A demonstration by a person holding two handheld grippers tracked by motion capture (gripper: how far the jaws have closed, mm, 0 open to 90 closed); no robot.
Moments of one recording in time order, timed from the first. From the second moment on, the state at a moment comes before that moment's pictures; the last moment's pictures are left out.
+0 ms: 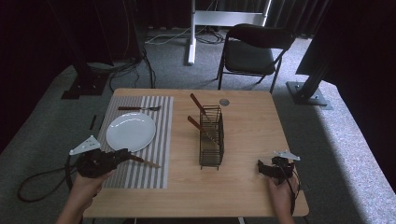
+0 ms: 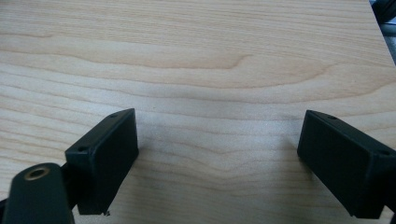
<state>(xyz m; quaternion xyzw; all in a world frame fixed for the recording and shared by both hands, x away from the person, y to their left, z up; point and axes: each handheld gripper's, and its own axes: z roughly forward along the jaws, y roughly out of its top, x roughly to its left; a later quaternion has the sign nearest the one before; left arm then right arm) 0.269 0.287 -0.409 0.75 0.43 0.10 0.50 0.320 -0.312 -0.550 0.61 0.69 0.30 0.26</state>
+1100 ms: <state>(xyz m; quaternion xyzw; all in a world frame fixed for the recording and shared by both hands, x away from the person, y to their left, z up) 0.271 0.334 -0.454 0.70 0.51 0.06 0.49 0.320 -0.312 -0.550 0.61 0.69 0.30 0.25</state>
